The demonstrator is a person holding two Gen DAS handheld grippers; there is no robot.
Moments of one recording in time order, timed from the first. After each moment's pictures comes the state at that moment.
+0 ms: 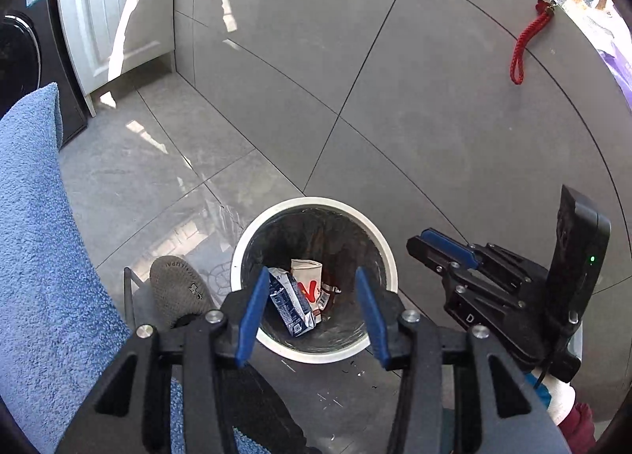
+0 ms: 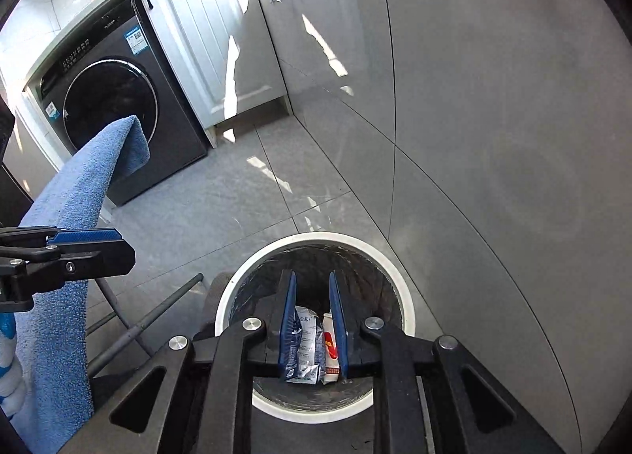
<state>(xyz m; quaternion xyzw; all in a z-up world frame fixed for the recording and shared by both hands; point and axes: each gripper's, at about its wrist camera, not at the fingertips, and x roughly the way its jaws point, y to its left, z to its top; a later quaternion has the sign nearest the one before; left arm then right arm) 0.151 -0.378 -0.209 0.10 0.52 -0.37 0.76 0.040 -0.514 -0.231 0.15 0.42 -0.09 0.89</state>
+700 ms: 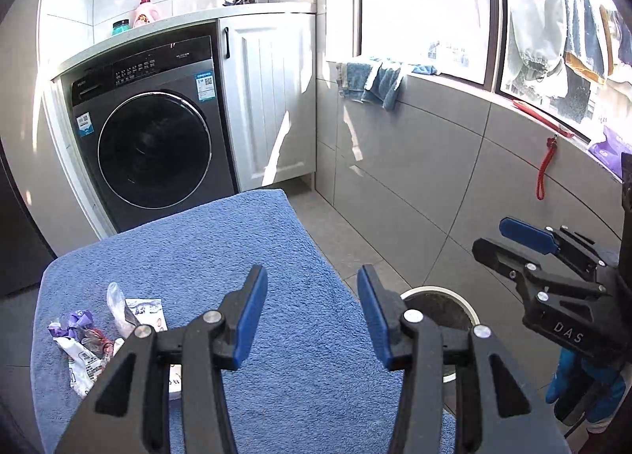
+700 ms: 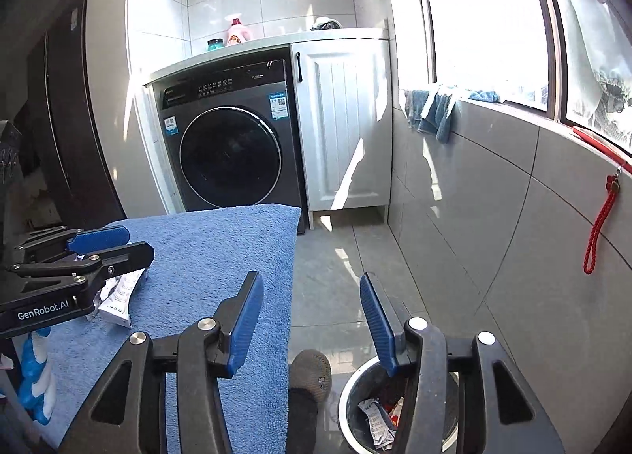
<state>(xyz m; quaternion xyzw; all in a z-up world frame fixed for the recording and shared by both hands) 0.080 -0.162 -0.055 0.07 0.31 -0.20 0.93 0.028 -0.343 -0.067 0.03 0.27 0.04 0.96</state>
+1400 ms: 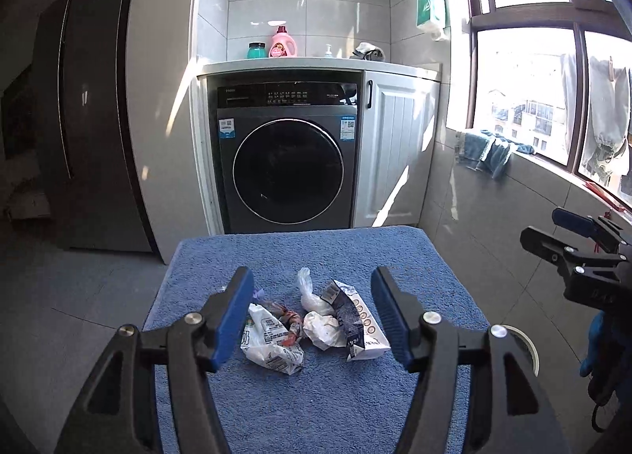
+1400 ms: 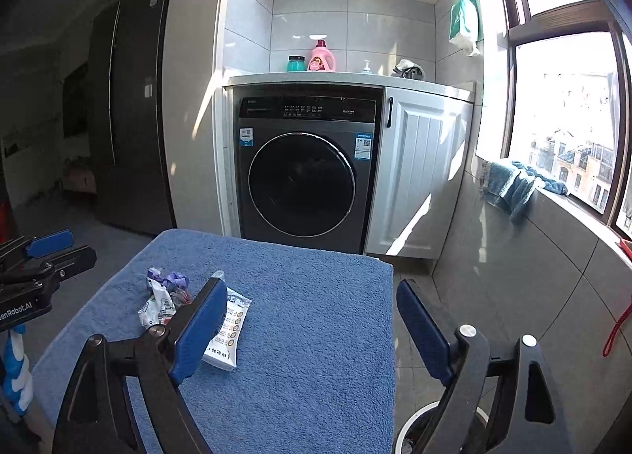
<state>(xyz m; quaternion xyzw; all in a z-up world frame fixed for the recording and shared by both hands) 0.003 0.055 -0.020 0.00 0.23 -0.03 0.97 0.024 -0.182 -0.009 -0.05 0.22 0.12 0.97</state>
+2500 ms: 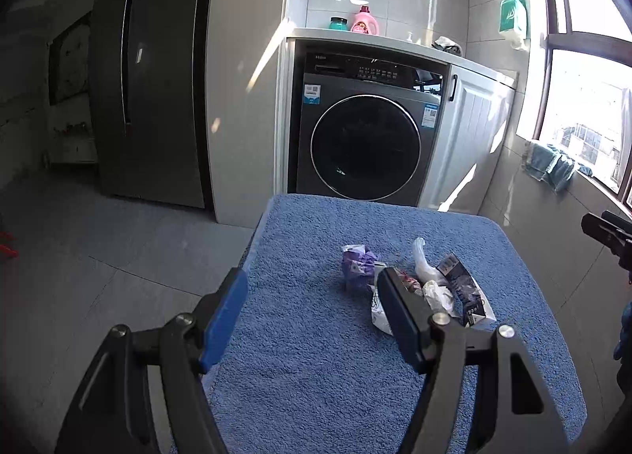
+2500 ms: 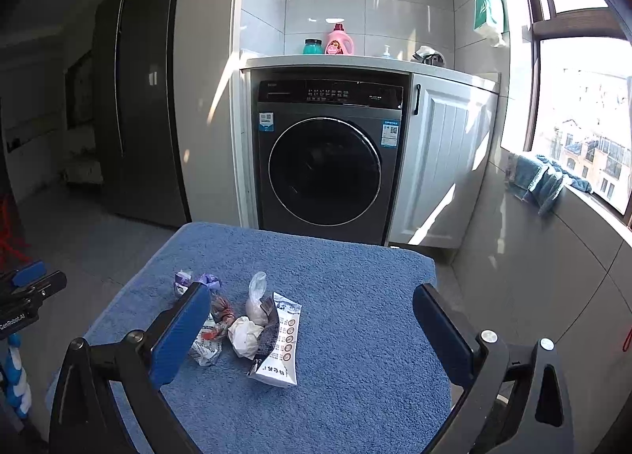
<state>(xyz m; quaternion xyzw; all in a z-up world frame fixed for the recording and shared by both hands) -0.001 0.197 -0.068 -0.06 0.28 0.05 0.96 0.050 -0.111 -0.020 -0.05 0.25 0.12 0.96</state>
